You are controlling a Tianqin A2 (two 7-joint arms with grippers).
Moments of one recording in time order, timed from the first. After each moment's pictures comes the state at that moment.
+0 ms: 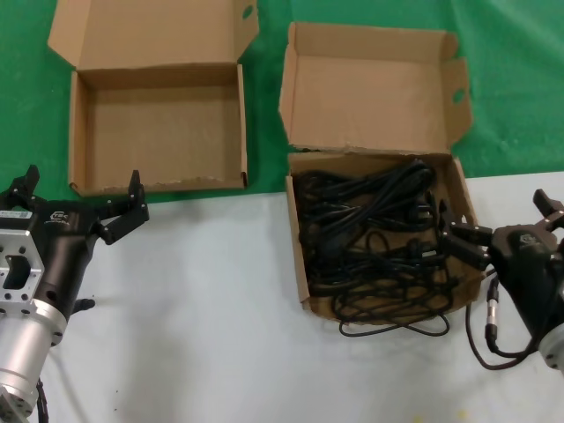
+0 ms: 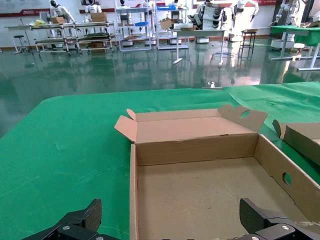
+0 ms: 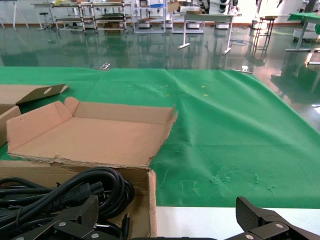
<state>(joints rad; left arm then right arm) -0.02 -0.32 1.64 -1.61 -1.83 0.00 0.02 0.00 0.30 -1.60 1.60 1.80 0.00 0.00</state>
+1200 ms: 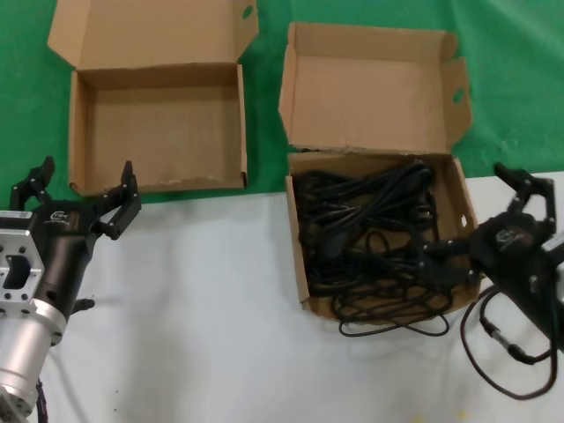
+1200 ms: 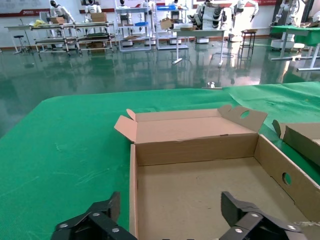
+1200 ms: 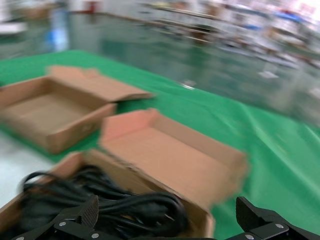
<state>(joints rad) -0.02 -0.32 1.64 -1.61 -1.83 0.00 0.02 -0.02 0.59 -1.71 1.76 1.76 -0.10 -0.02</state>
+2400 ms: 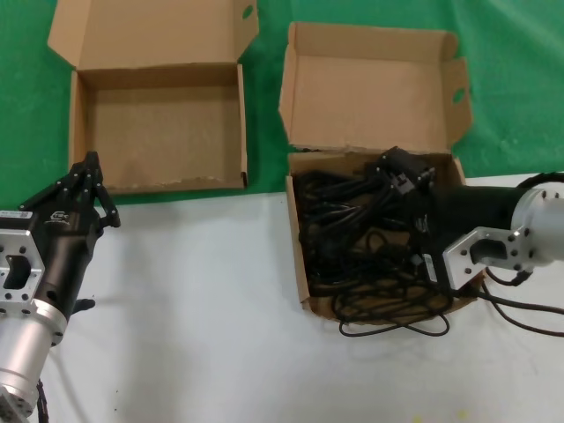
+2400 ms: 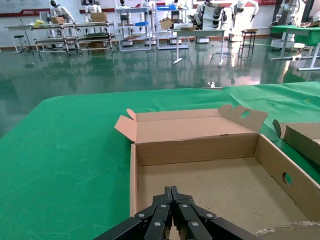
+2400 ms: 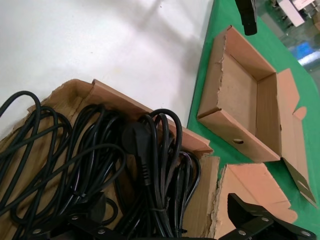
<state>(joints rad) -0.02 -0.32 1.64 -1.61 -1.83 0.00 0.02 0.64 0.69 -2.08 1.57 1.20 -0.76 -0.40</state>
